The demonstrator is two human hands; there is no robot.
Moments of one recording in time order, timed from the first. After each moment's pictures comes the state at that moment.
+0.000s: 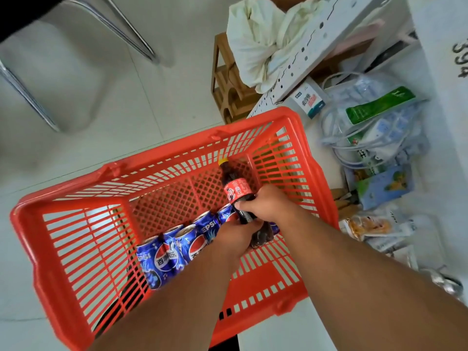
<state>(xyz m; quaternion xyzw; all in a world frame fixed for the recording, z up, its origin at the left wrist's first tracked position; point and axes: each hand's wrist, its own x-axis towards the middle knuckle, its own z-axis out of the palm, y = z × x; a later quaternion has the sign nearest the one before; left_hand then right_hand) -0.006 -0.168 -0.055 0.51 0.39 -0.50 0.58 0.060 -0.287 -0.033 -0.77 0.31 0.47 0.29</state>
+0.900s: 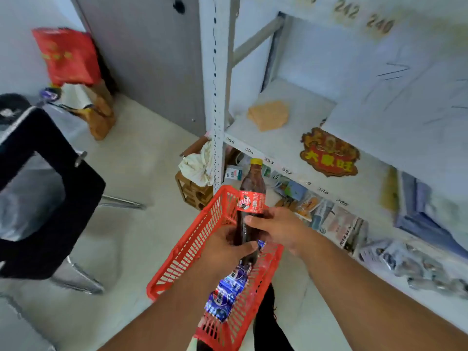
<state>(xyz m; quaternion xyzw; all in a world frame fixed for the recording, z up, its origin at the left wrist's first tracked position) 0.036 -0.048 0.293 0.73 -0.13 -0.47 0.48 -0.049 -0.205 0.325 -0.58 0.41 0.04 0.70</state>
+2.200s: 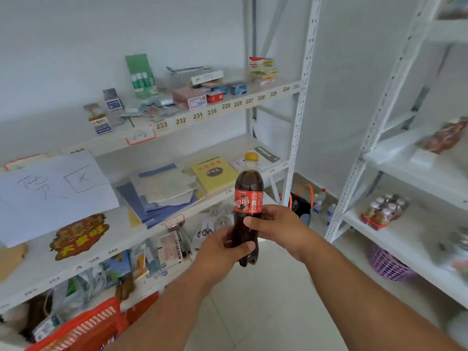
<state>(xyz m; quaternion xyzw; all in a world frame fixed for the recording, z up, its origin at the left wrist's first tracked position) -0.425 -0.077 0.495 0.48 -0.62 -0.57 0.25 -0.614 -0.053 0.514 -0.43 0.57 -0.47 0.51</state>
